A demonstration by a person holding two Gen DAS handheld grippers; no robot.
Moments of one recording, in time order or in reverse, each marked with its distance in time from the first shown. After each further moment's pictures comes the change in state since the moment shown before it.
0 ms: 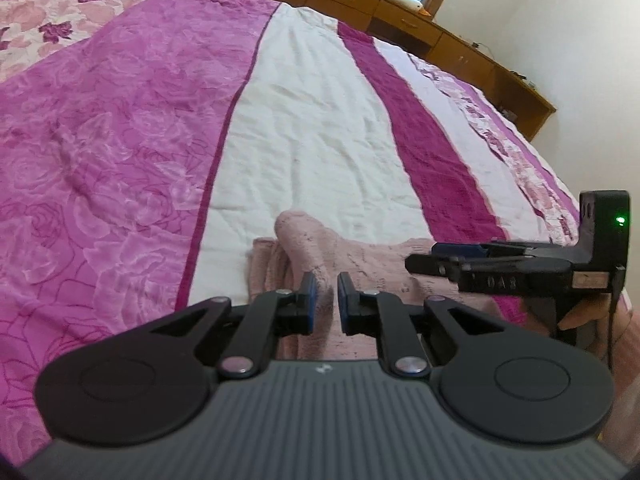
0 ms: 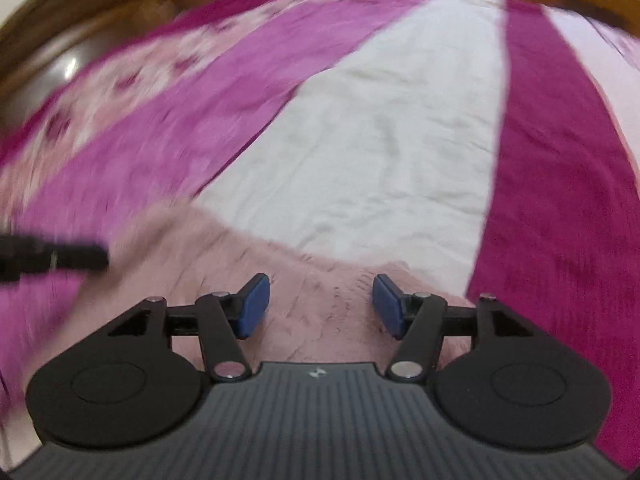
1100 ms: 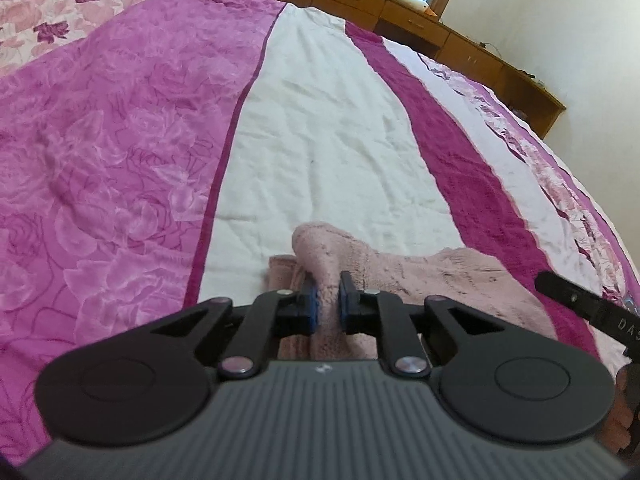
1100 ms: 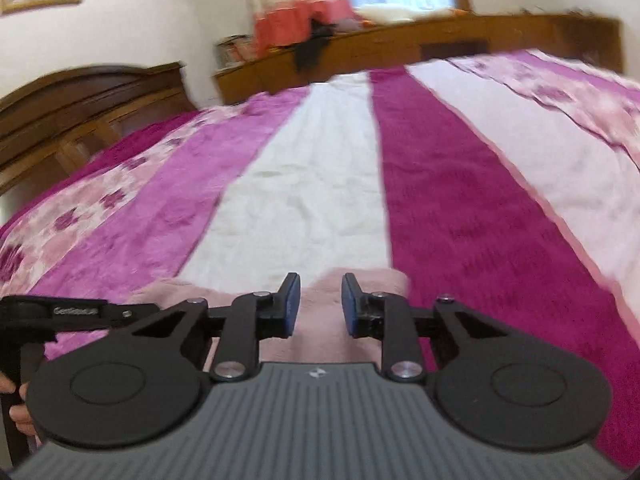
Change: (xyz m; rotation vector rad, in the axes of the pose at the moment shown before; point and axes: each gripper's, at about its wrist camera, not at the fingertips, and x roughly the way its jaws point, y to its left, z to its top) left arm 0.041 0.015 0.005 0.021 -0.015 0.014; right arm -0.074 0.046 -0.074 0.331 -0.377 -0.239
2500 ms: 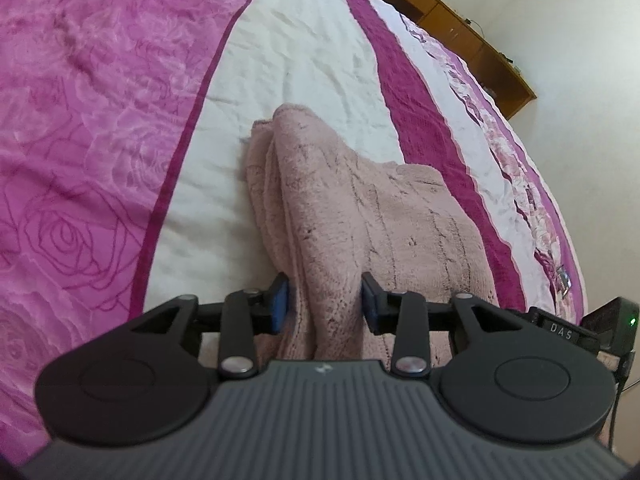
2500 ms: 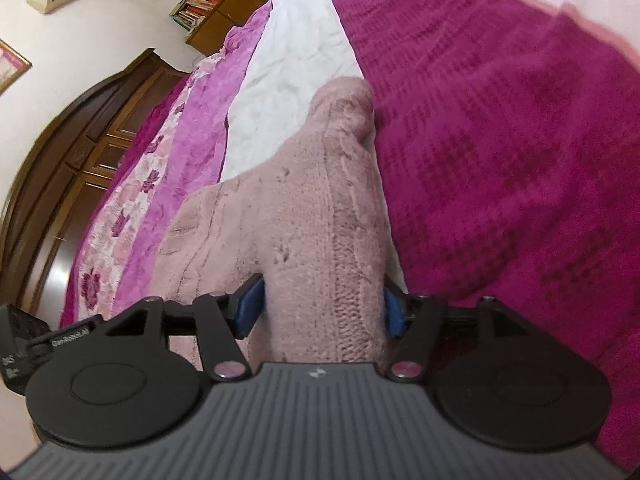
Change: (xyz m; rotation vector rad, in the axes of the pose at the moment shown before) left arm -0.060 0.004 -0.055 -0.126 0.170 -0.150; right arm -0.041 -0.048 -0.069 0.462 0.294 0.159
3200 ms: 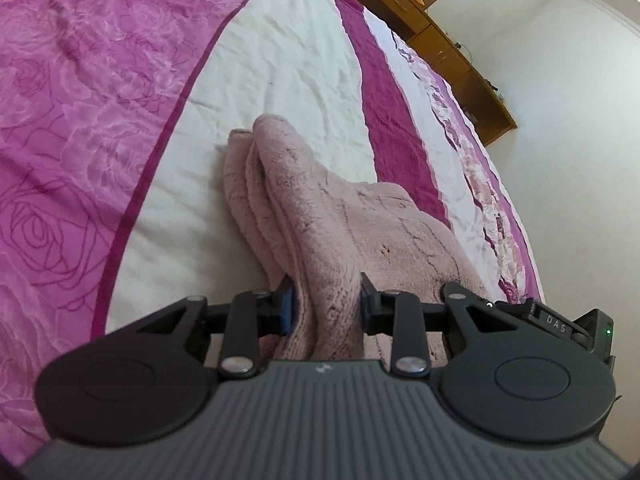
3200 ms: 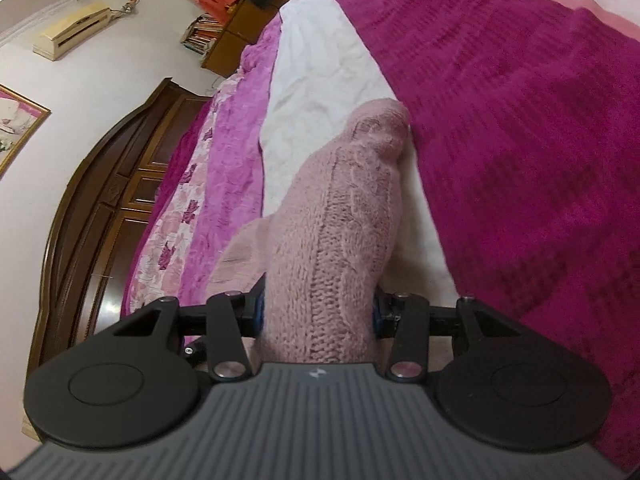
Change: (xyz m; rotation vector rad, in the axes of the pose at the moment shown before) left arm 0.001 0.004 0.007 -0.109 -0.022 -0.105; right arm -0.006 0.001 0.021 0.140 -0.007 0.137
